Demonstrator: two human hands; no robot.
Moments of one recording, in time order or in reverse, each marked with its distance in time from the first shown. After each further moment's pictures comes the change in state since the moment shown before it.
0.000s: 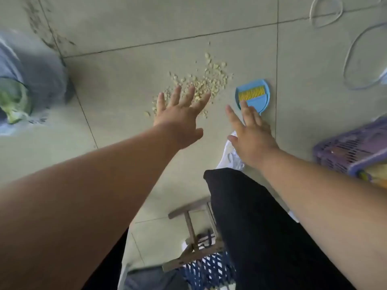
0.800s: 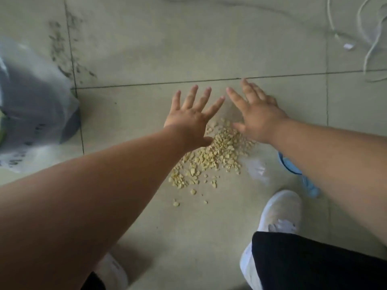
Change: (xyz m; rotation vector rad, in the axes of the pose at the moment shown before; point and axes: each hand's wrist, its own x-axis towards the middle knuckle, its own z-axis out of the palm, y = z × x) left_hand 0.161 -0.127 0.042 0.251 0.312 0.057; right_hand 0.250 -0.045 -0.010 -0.210 0.211 -0.199
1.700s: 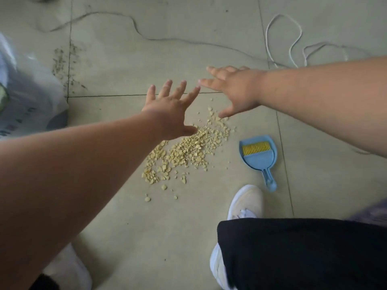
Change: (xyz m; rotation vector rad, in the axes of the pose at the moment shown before) left_hand -0.055 0.062 -0.074 -0.047 0.088 -0.135; right_hand -0.070 0.025 -0.110 -0.410 0.033 -0.265
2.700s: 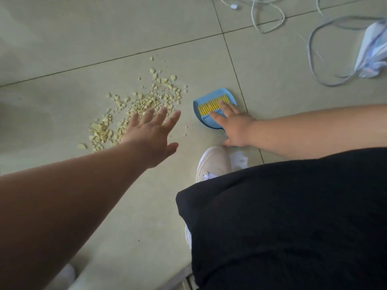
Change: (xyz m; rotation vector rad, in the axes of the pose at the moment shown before) left_hand -0.034 0.139 0.106 0.085 -0.173 0.126; right_hand -0.131 0.002 0.284 0.426 -0.300 0.331
